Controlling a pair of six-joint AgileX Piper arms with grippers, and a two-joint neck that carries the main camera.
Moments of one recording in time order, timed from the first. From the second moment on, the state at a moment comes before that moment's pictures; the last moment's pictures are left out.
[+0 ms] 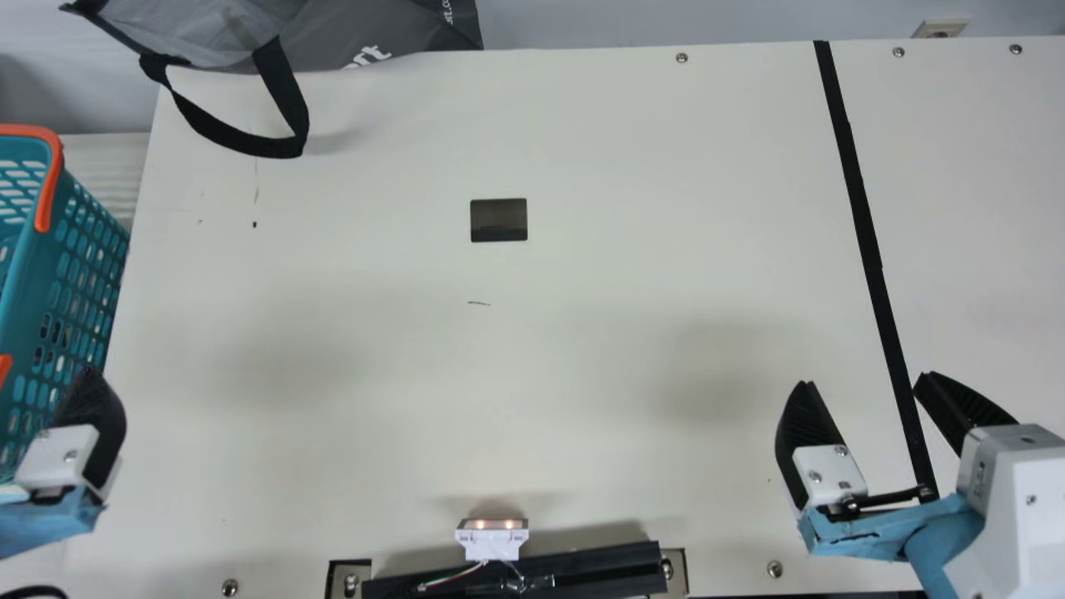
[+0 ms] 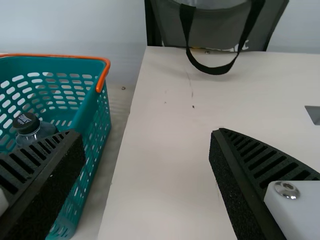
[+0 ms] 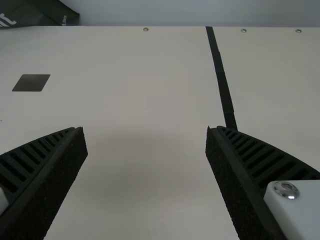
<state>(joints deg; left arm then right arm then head) -1.5 18.7 -22.9 7.5 36.2 -9.1 -4.0 13.5 -20.3 4.9 38.2 -6.4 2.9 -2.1</state>
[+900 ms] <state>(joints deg) 12.1 34.4 -27.5 5.8 27.7 -9.3 -4.0 13.5 -20.3 4.9 38.2 -6.4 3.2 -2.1</state>
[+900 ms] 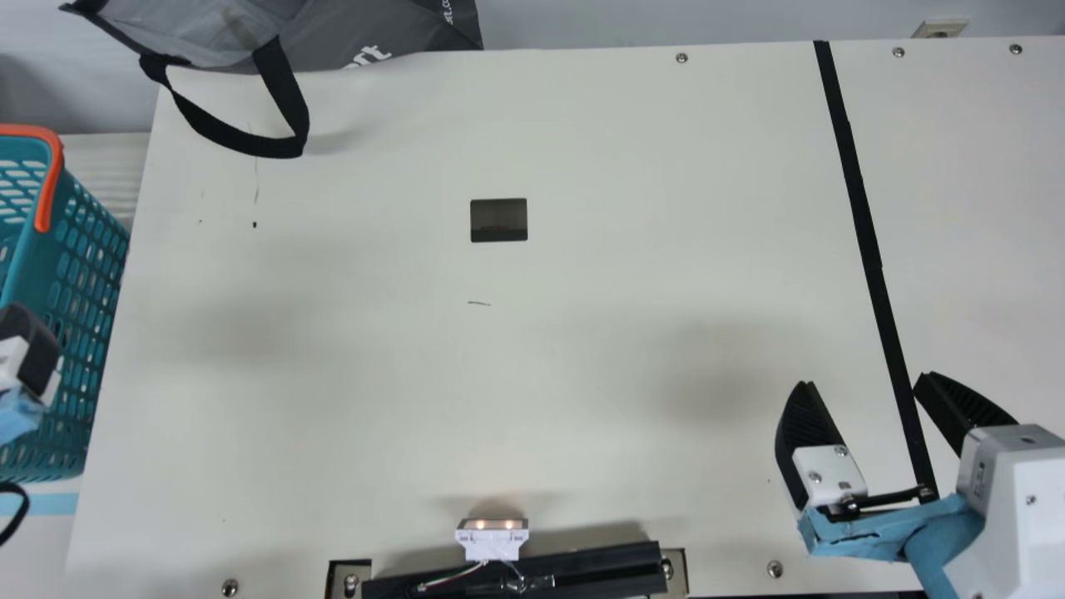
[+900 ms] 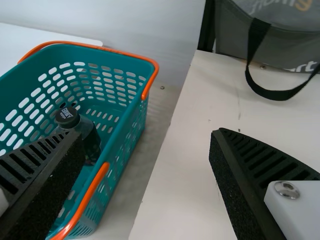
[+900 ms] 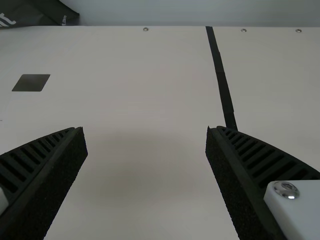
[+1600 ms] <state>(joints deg) 28.7 47.2 -31.6 -12.0 21.2 10.4 -4.0 13.5 -20.3 4.9 38.2 -6.4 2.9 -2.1</state>
